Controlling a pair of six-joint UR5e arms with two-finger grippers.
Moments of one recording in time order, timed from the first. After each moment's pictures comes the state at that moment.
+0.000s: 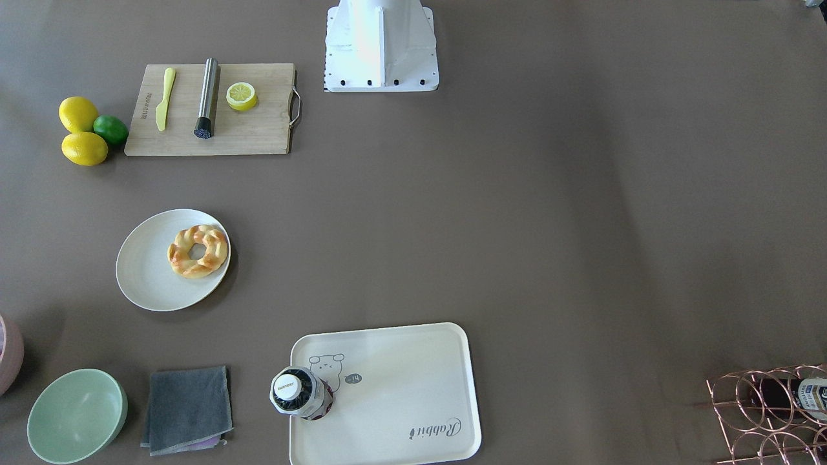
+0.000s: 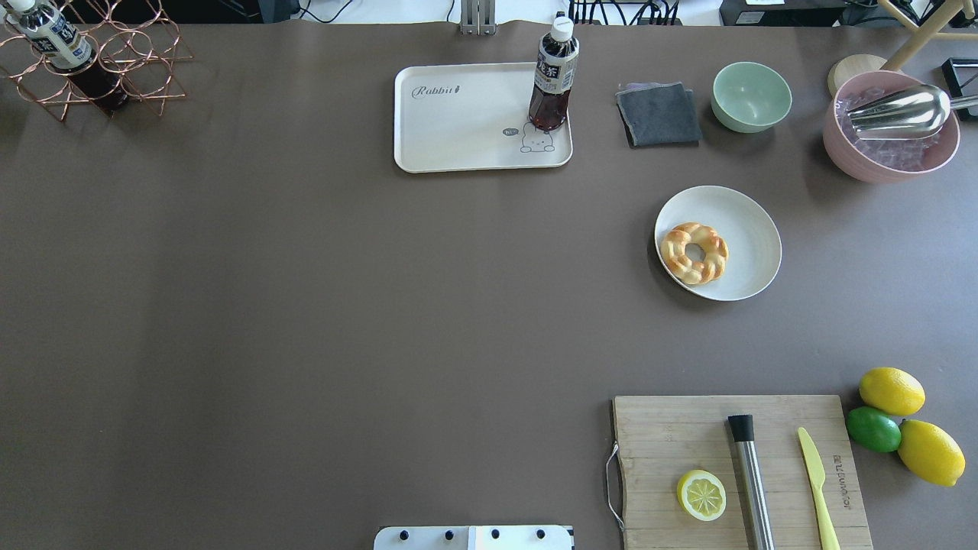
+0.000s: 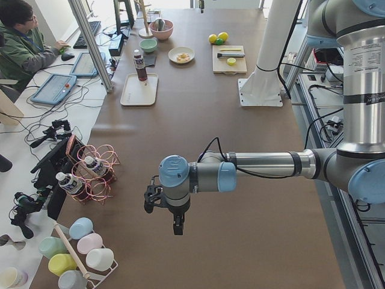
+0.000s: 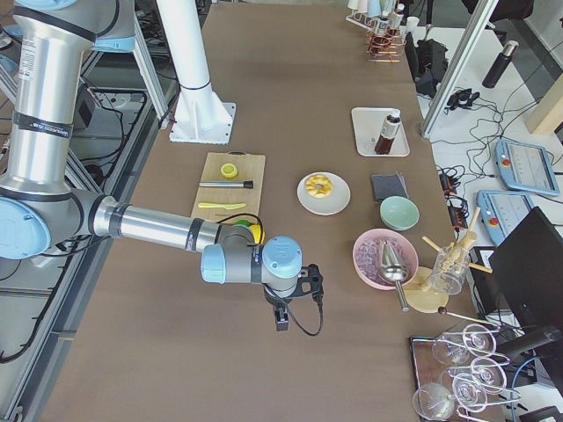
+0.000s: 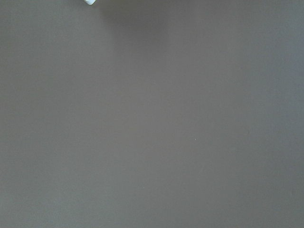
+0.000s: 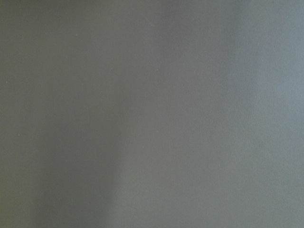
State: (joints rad) left arm -1.63 -1.46 -1.66 -1.56 -2.28 0.05; right arm 1.51 -1.79 1.61 -1.37 2.33 -0.13
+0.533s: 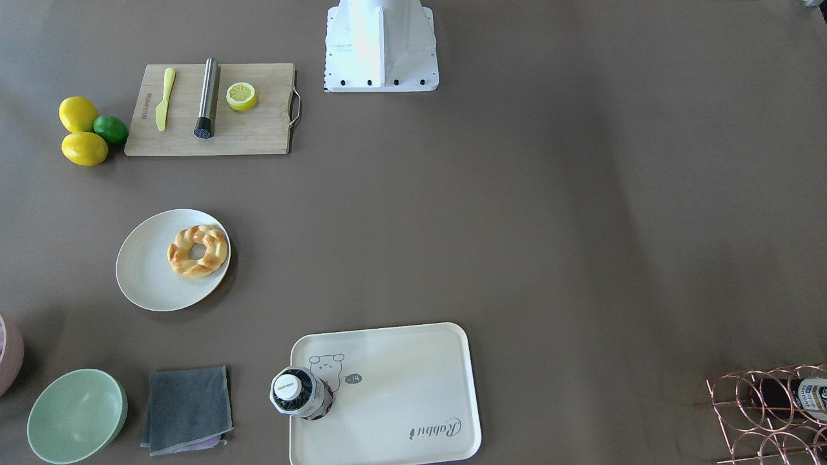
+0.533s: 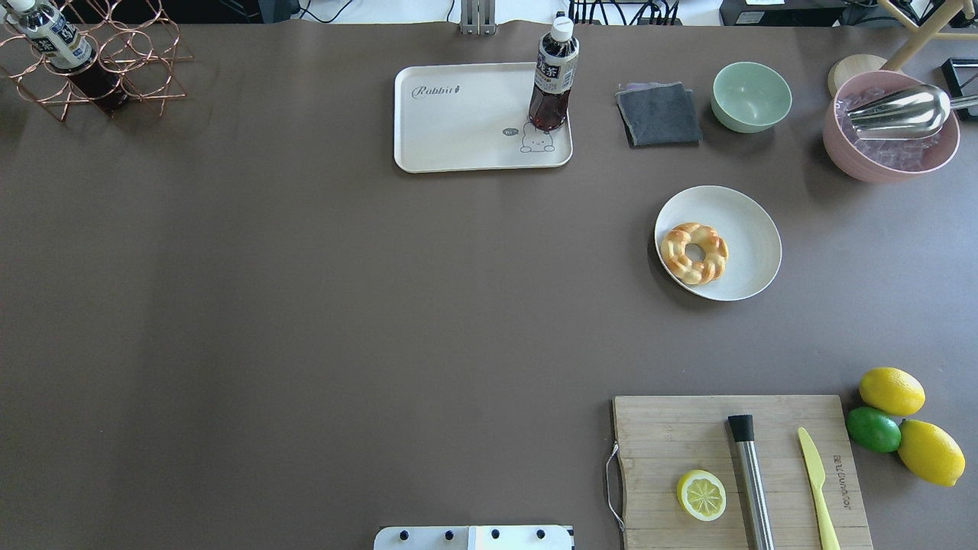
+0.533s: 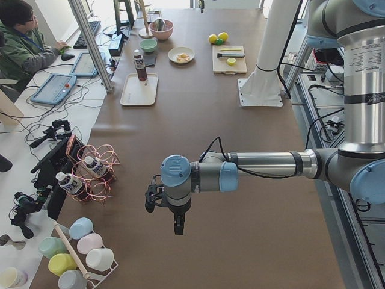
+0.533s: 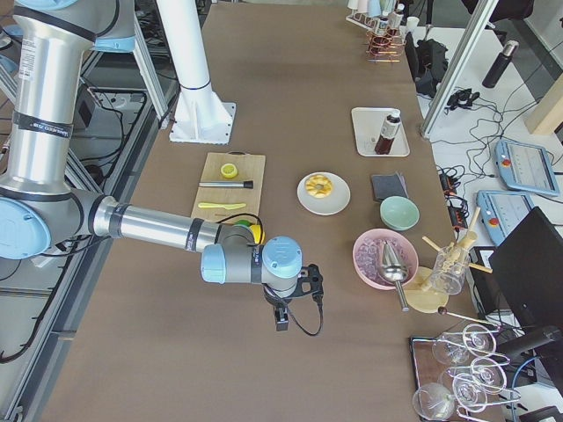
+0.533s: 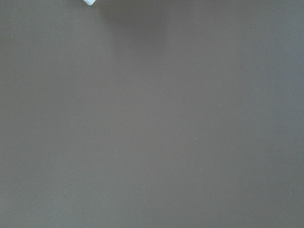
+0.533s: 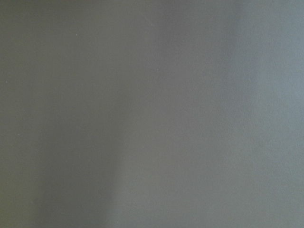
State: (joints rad) left arm -1.63 -1.45 -1.67 -1.57 -2.28 0.05; right arm 1.51 -1.79 1.61 -1.37 2.33 -0.13
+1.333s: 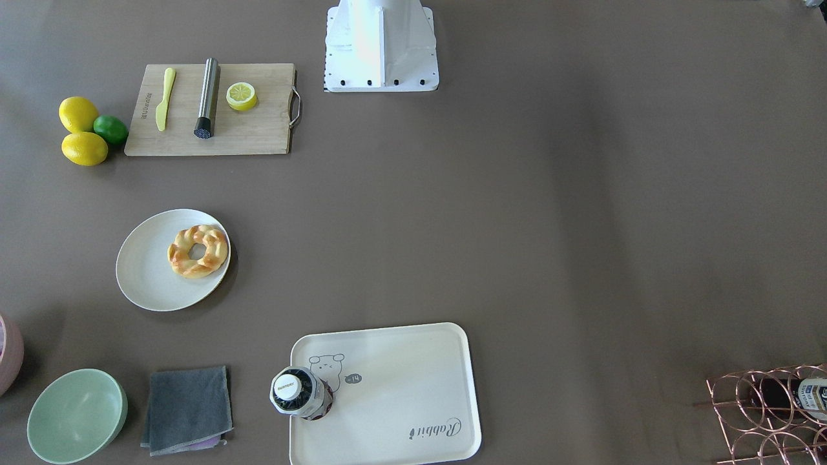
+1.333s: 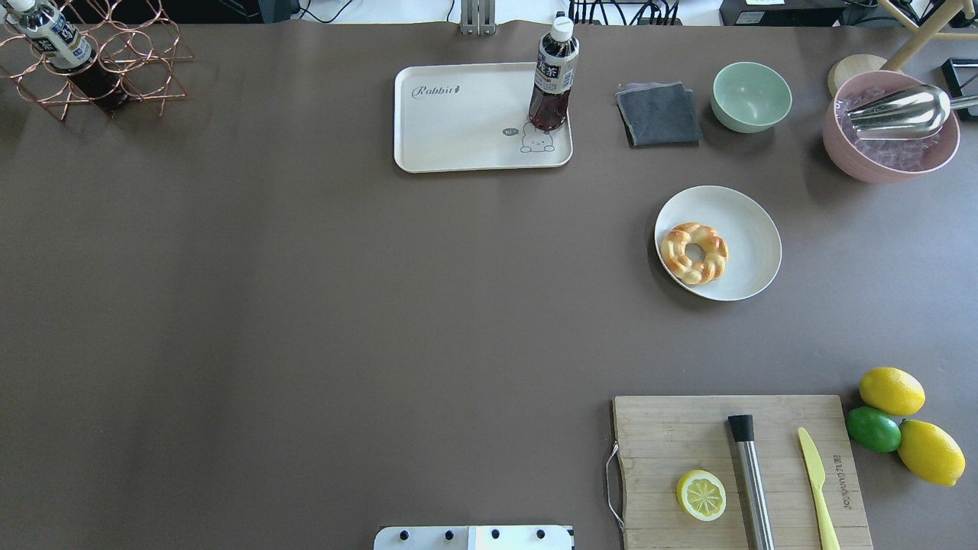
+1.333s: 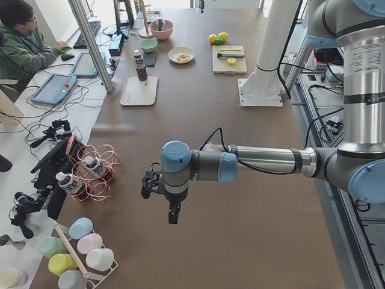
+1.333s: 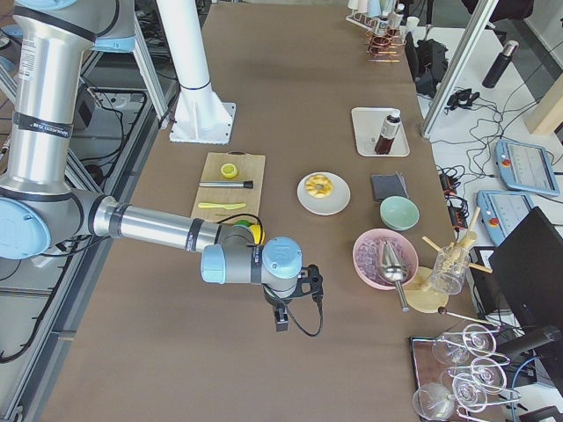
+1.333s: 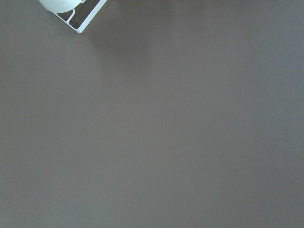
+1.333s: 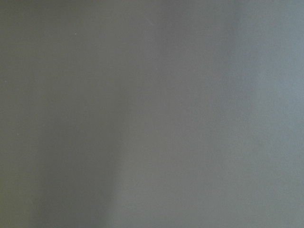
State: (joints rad) left arm -1.63 -1.45 -1.73 -1.57 -2.28 0.05; right arm 1.51 -1.79 1.61 -1.37 2.33 -0.14
